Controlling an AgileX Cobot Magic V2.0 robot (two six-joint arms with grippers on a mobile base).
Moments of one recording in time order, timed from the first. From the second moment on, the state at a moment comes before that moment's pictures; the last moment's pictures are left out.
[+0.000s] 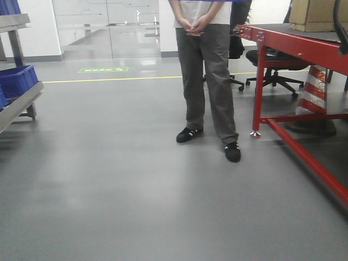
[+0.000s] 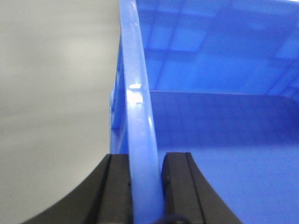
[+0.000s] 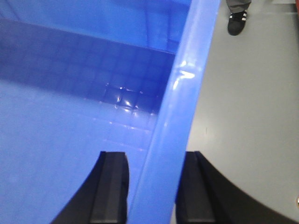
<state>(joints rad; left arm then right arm) -0.24 1.65 -2.11 0.03 1.07 -0.15 0.29 1.70 -2.11 -0.03 1.23 0.22</state>
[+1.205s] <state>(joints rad) -0.24 1.65 -2.11 0.04 1.07 -0.15 0.29 1.70 -2.11 -0.03 1.23 0.22</state>
